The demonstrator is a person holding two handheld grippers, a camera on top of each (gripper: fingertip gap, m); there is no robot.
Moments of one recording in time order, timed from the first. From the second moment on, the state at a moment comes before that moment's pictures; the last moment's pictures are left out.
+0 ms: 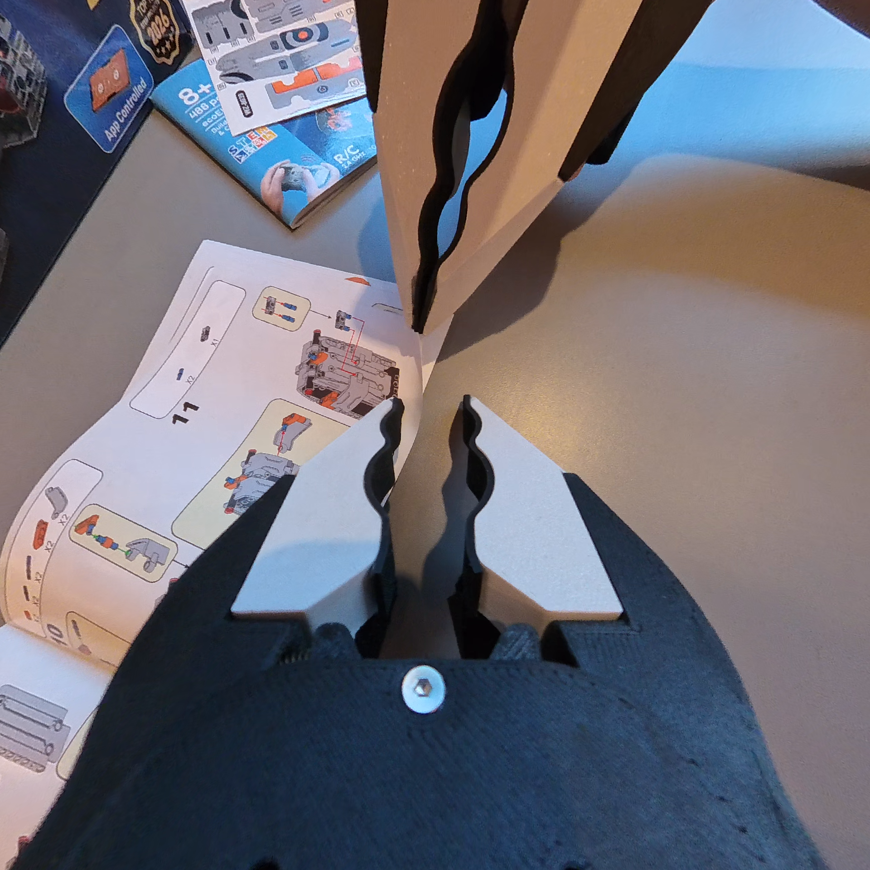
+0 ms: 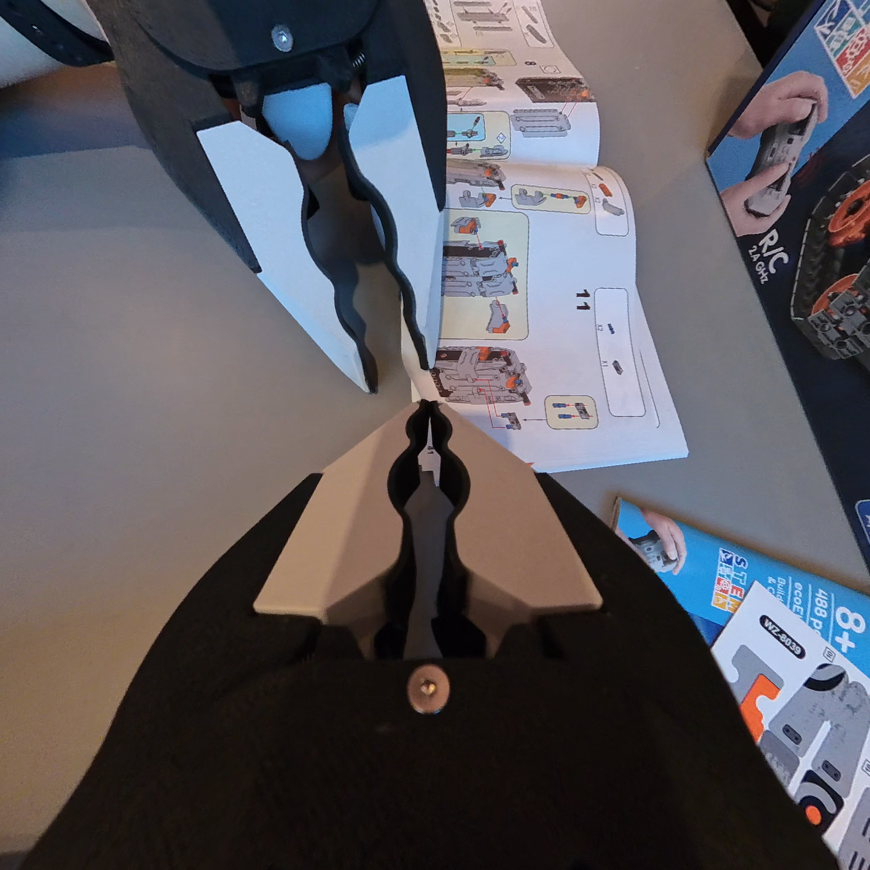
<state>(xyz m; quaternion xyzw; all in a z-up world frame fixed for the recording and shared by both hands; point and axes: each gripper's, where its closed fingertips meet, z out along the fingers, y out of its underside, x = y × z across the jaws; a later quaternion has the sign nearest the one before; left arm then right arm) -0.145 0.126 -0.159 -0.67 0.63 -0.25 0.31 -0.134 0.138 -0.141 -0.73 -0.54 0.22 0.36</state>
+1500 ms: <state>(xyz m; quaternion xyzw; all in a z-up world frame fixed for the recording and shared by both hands) -0.120 0.126 -0.126 -0.50 0.70 -0.06 0.51 -0.116 0.160 -0.126 -0.78 -0.03 0.59 0.20</state>
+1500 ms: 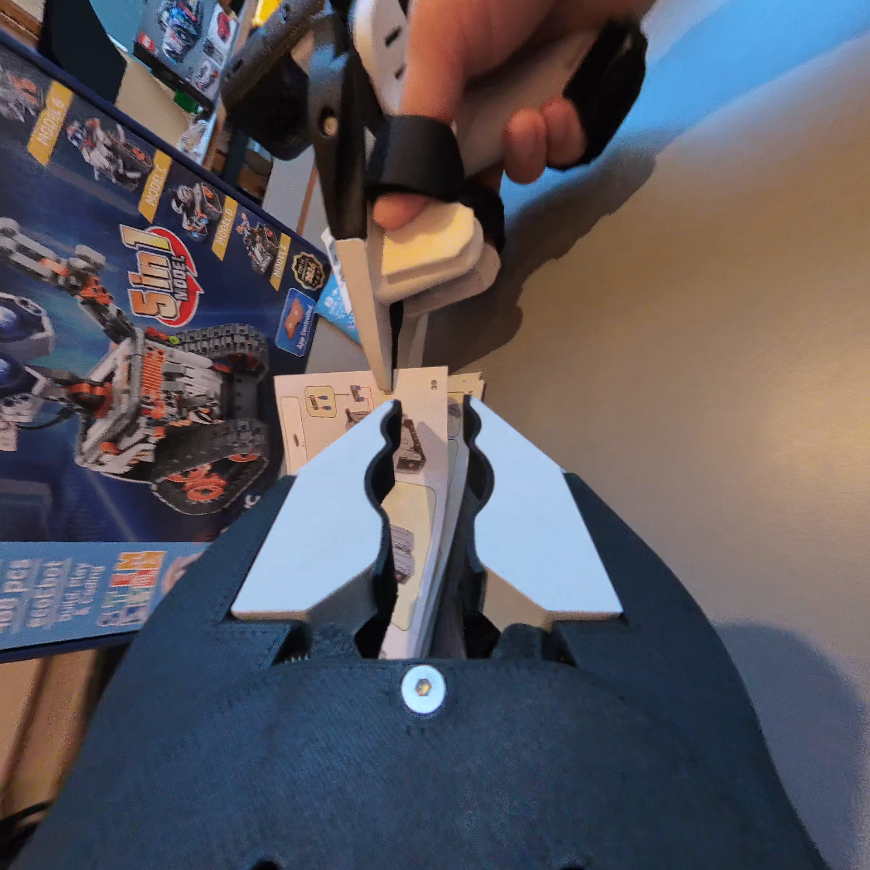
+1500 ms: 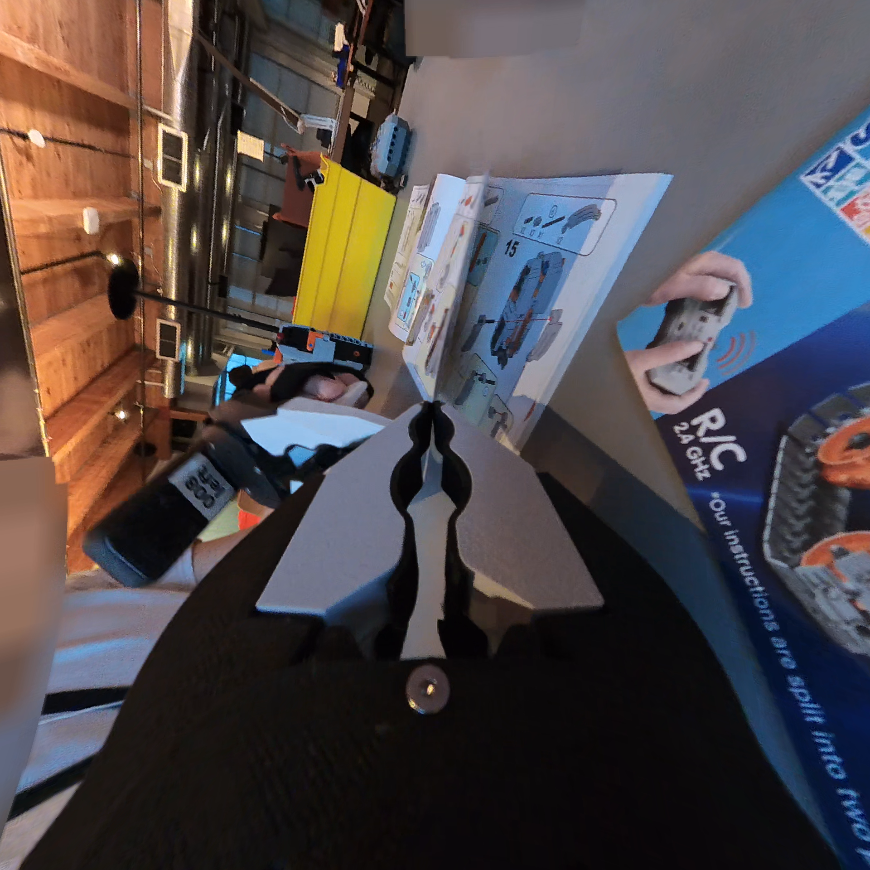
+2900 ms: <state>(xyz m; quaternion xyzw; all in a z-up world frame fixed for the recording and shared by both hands) -0.132 0.142 -0.126 -0.53 0.68 -0.02 0.51 -0.126 0.158 -0.105 -0.74 -0.07 0.63 0.21</state>
